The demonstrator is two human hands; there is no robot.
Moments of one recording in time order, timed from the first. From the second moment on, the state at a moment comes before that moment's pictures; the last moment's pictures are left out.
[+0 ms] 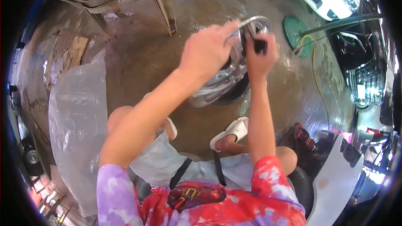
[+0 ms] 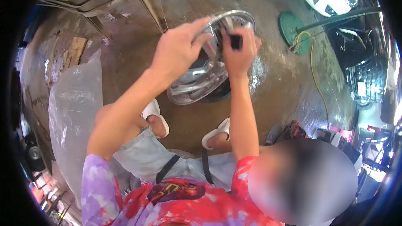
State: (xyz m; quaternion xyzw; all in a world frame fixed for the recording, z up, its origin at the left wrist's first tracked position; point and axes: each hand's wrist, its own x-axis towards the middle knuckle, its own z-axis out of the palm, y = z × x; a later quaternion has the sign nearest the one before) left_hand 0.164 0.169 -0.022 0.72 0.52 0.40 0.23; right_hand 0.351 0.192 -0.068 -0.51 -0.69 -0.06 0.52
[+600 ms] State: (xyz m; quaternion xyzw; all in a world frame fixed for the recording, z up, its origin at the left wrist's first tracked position) left_hand 0.168 0.158 -0.024 0.71 0.52 0.41 0.22; right_hand 0.344 0.173 -0.048 -0.60 -0.49 0.15 0.61
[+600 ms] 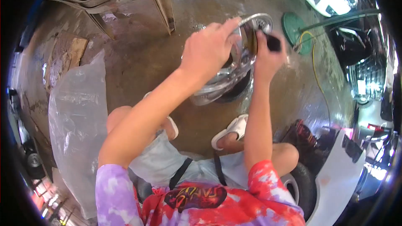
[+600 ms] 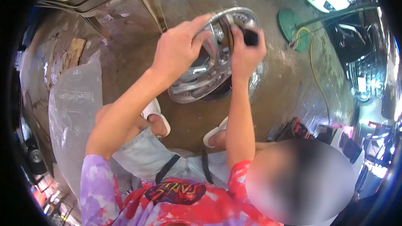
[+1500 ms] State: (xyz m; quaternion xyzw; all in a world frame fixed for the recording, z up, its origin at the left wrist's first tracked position) left_hand 0.167 0.155 -0.024 0.73 0.50 0.43 0.19; right_hand 0.390 0.149 -0.084 -0.68 -0.43 0.12 0.59
